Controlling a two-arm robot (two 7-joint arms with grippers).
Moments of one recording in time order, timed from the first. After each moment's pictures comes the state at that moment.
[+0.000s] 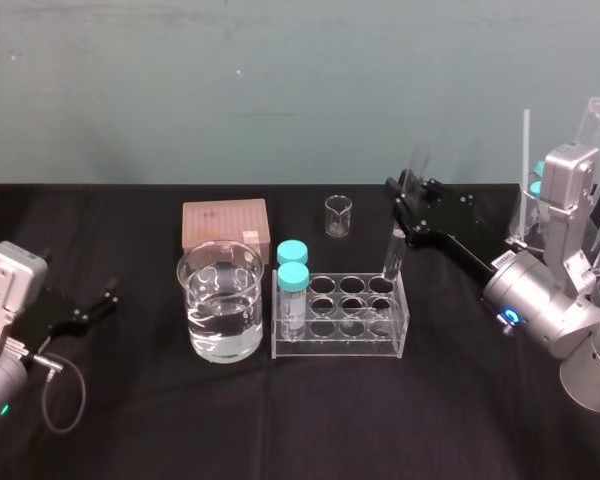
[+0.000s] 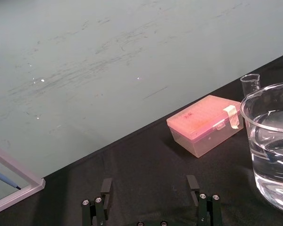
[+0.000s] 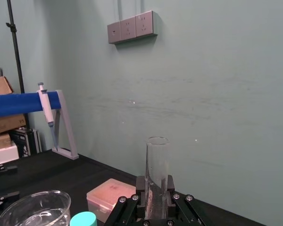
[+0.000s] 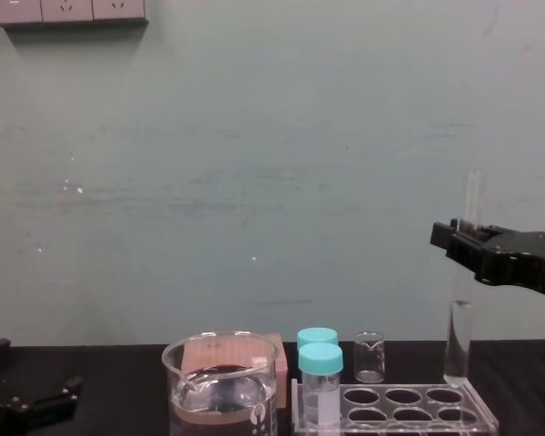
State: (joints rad) left arm -0.20 0.60 0.45 -1.41 -0.25 -0.12 0.03; right arm 0.34 0.35 -0.28 -1.31 0.47 -0.18 0.47
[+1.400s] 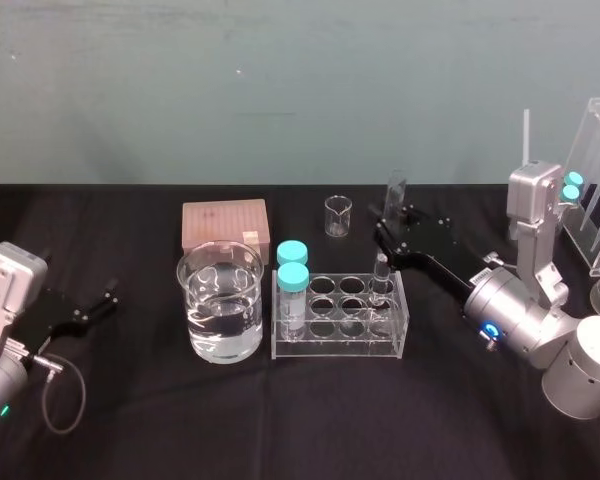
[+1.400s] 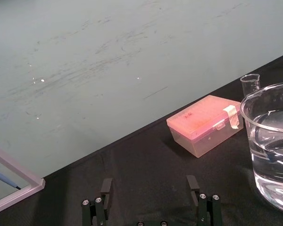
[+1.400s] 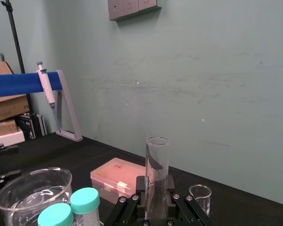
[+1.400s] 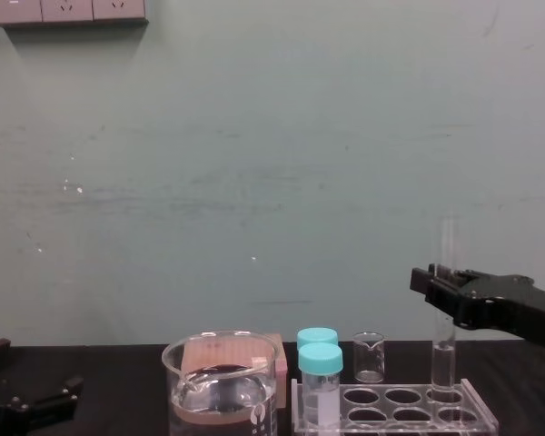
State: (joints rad) left arm -0.20 0.60 0.45 -1.41 -0.25 -0.12 0.03; right arm 0.38 0.32 -0.31 -1.20 0.44 -0.17 0.50
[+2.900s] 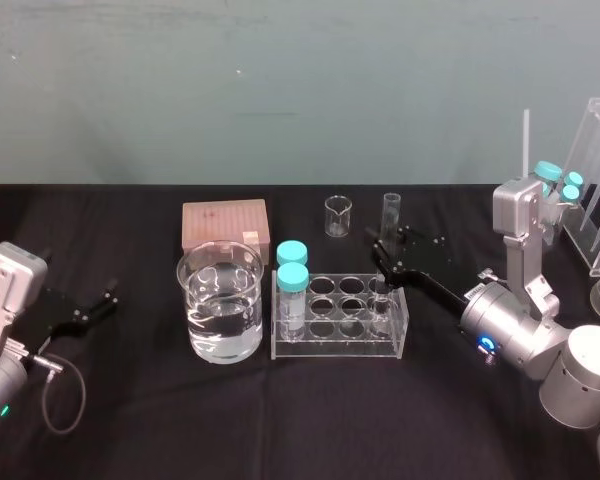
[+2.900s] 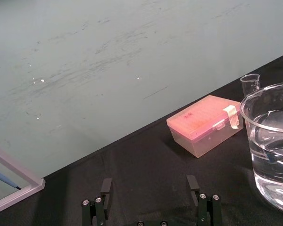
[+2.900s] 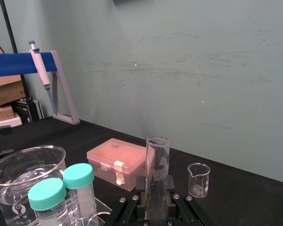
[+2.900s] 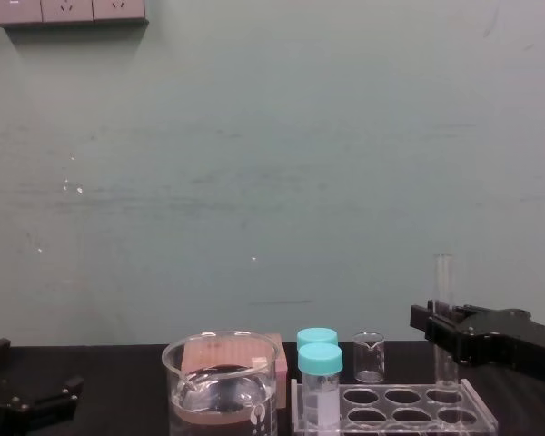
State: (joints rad) left arm -0.20 0.60 0.45 -1.41 -0.25 -0.12 0.03; right arm 0.39 0.31 -0.32 -1.14 0.41 -0.16 0.51
